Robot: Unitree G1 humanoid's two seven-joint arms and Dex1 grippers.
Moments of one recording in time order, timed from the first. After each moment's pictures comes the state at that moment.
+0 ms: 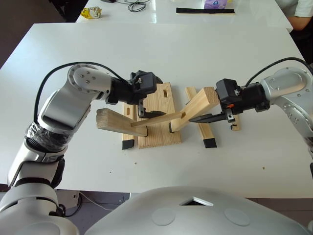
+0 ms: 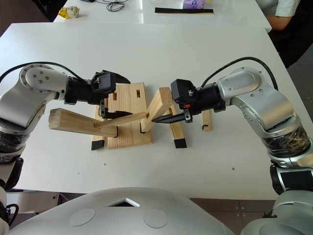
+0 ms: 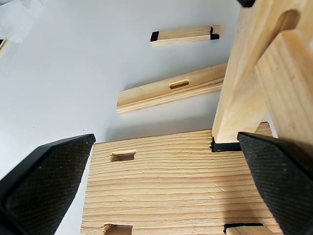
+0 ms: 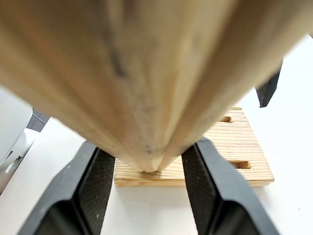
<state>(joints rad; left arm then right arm) -0.53 0.78 -0.32 -0.41 -0.27 0.70 -1.11 -0.47 -0.90 0.31 -0.39 0.59 0.52 1.21</state>
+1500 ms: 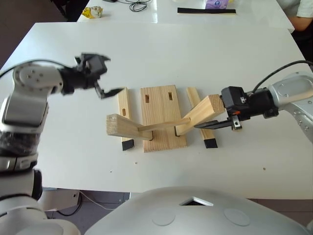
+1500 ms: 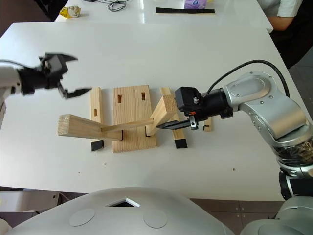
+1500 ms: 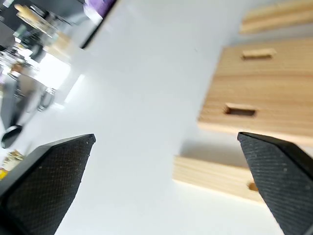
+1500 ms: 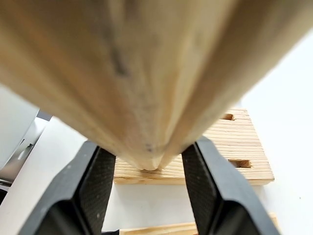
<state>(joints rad) -0.21 0.97 0.00 -0.23 -0.16 0.36 -1.04 -0.36 -1.00 0.21 -0.52 0.61 0.56 1.21</state>
